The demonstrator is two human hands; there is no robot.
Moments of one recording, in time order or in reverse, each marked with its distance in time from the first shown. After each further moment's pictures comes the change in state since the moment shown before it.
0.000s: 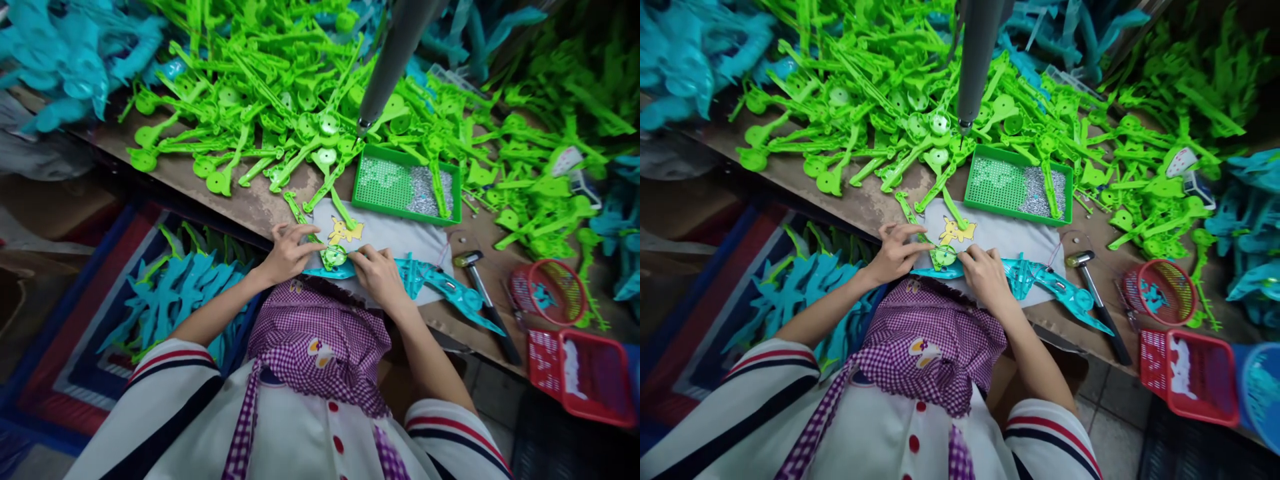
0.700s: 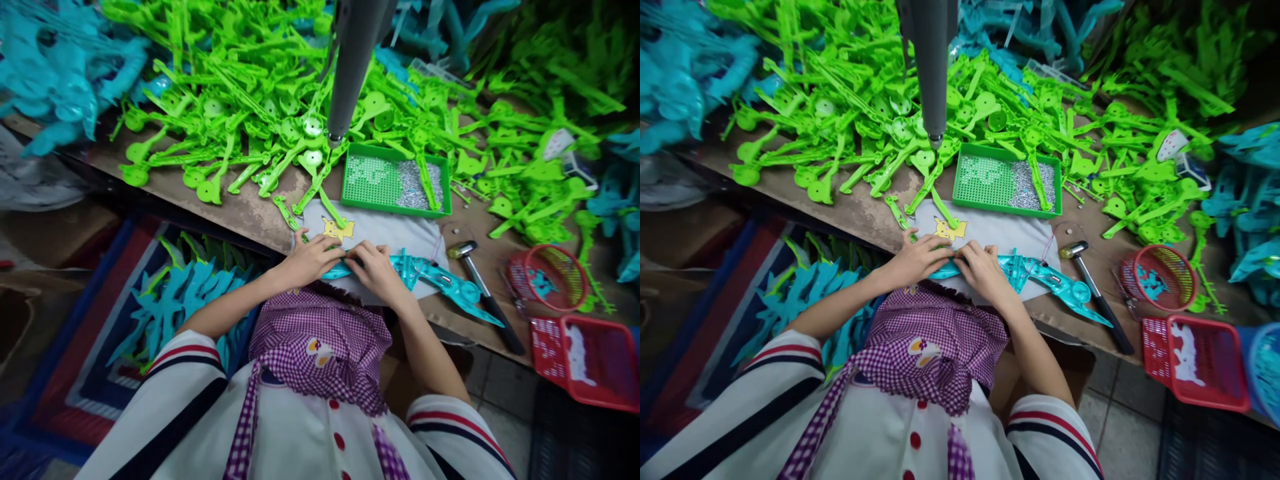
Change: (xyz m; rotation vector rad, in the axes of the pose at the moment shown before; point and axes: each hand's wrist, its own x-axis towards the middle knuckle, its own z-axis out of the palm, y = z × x) left_hand 0.037 0.038 0.017 -0.027 -0.306 0.049; right_hand -0.004 0.011 -0.003 0.291 -0.017 0.101
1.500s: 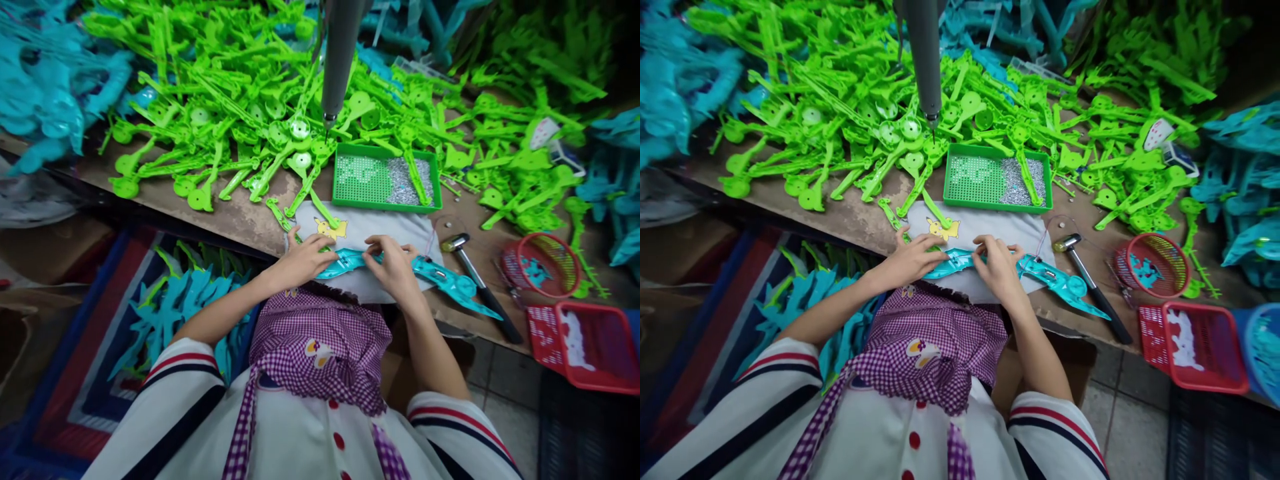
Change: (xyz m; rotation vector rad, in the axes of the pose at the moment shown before) left_hand 0.004 -0.005 -0.002 0.023 -0.046 0.065; right_hand -0.013 0.014 -0.010 0.027 0.256 0.270
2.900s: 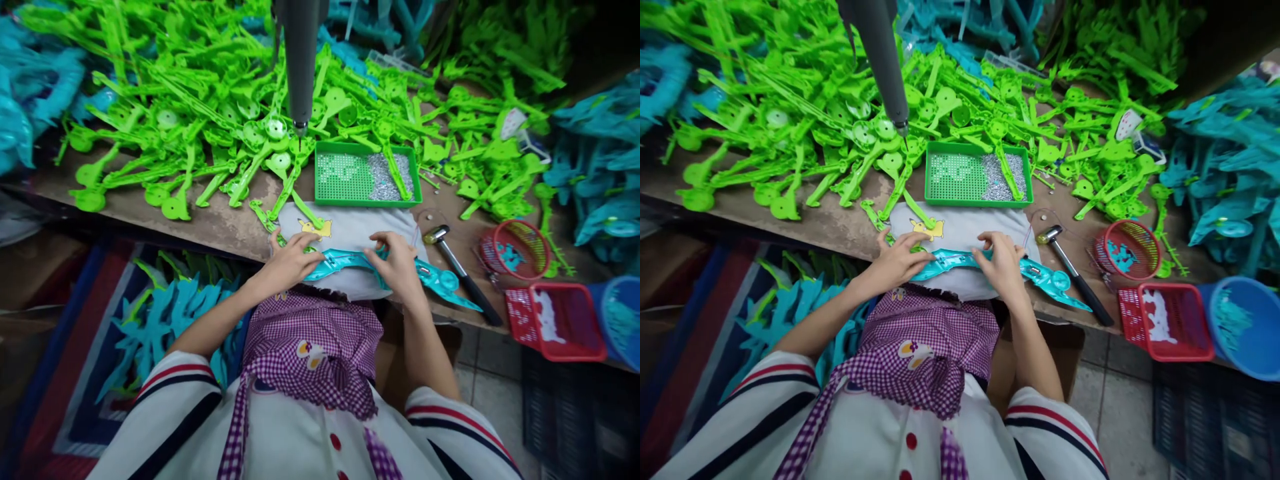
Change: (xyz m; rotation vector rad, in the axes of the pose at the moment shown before) left_hand 0.003 0.006 -0.011 -0.072 -0.105 -0.125; right_hand -0.008 0.013 -0.027 0.127 0.088 0.182
